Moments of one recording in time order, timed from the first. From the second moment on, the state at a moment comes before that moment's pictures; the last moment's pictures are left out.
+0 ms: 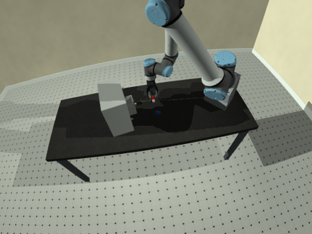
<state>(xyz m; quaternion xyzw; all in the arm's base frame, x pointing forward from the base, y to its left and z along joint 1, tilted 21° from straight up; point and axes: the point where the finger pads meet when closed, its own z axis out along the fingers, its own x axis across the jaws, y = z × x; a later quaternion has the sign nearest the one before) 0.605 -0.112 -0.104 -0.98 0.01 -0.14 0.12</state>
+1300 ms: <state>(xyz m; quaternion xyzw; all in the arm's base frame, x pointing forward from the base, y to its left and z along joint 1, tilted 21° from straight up) 0.610 -0.108 -0.121 -0.98 0.01 -0.14 0.12</state>
